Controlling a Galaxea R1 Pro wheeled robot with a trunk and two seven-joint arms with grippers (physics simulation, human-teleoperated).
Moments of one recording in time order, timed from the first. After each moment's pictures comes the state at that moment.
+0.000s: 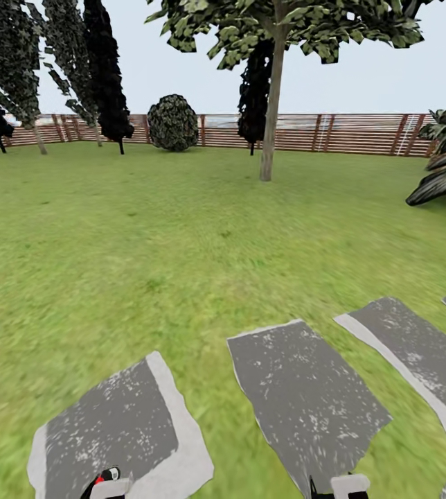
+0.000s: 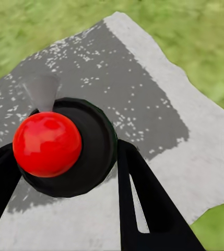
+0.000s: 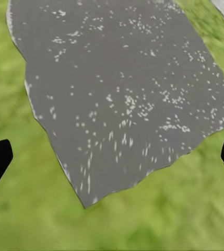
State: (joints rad) left arm -0.18 0.05 -0.11 -0.42 0.10 -0.48 0.20; right arm -0.24 -0.02 -0.07 -0.33 0.27 -0.48 -0.19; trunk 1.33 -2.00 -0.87
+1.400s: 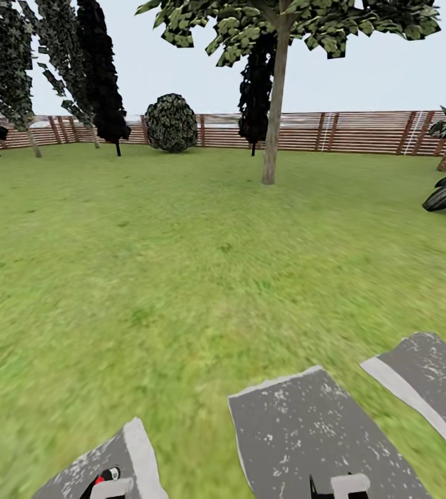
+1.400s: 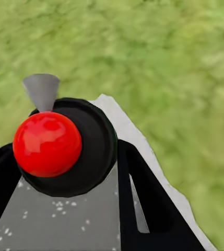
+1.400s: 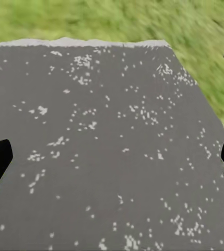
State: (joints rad) left arm -0.18 0.05 -0.11 -0.42 0.10 -0.48 0.20; right arm -0.24 -0.02 -0.07 -0.33 0.27 -0.48 -0.19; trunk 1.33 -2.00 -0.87
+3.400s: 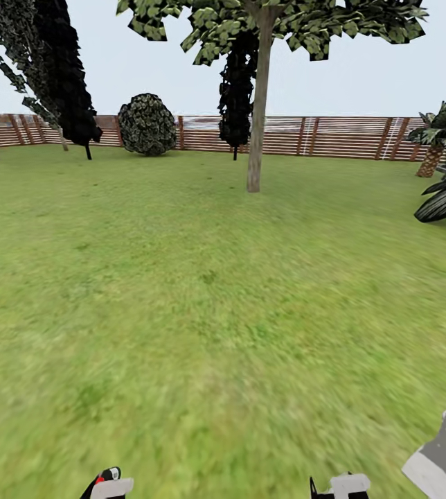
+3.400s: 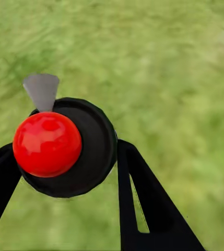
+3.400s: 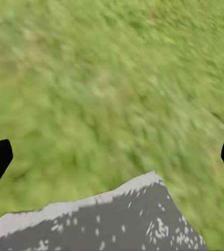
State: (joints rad) left arm -0.18 0.04 -0.11 -0.42 0.10 -0.48 0.20; right arm -0.24 -0.02 -0.07 -0.33 0.27 -0.48 -0.19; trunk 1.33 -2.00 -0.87
